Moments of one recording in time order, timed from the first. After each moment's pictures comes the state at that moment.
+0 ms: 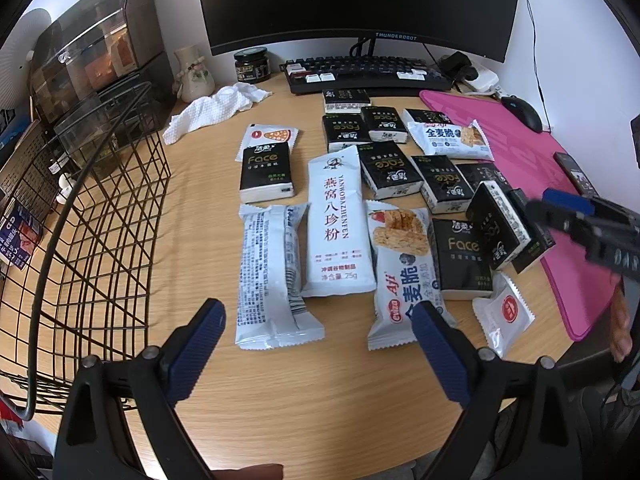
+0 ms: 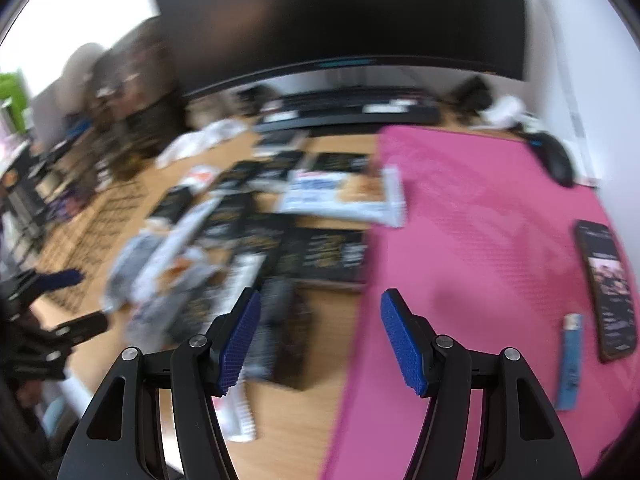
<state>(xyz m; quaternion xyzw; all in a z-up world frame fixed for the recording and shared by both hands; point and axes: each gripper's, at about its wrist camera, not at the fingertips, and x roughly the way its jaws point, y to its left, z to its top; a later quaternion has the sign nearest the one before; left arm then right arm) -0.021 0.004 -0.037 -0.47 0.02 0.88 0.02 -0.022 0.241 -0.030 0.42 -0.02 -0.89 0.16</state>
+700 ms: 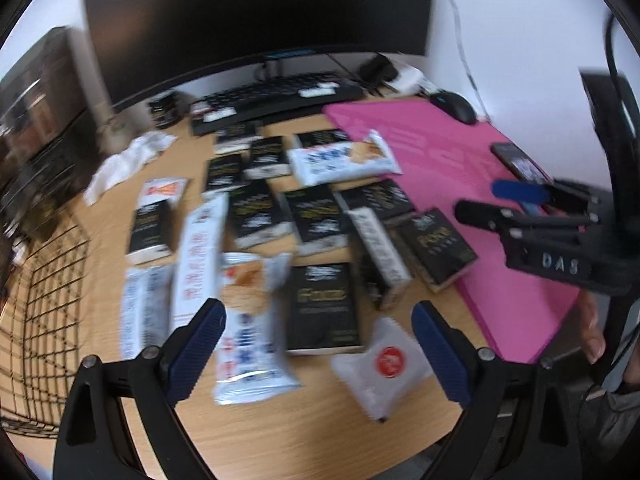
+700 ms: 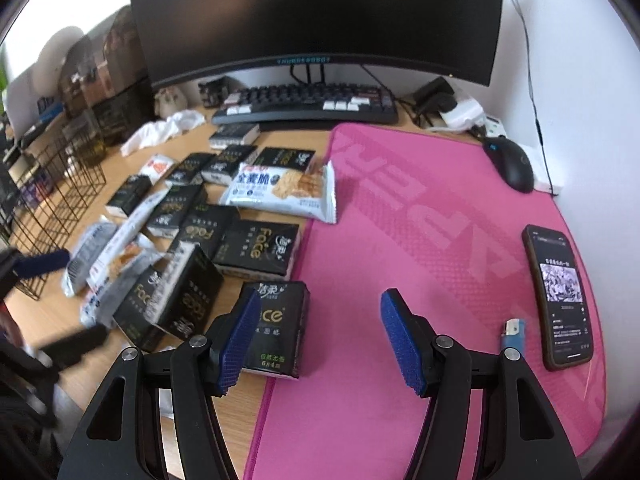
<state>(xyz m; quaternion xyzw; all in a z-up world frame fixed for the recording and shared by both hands) -0.034 0.104 -0.030 -0.45 0.06 0.88 0.13 -0.025 0.285 -0.024 0.42 0.02 -0.90 0.08</state>
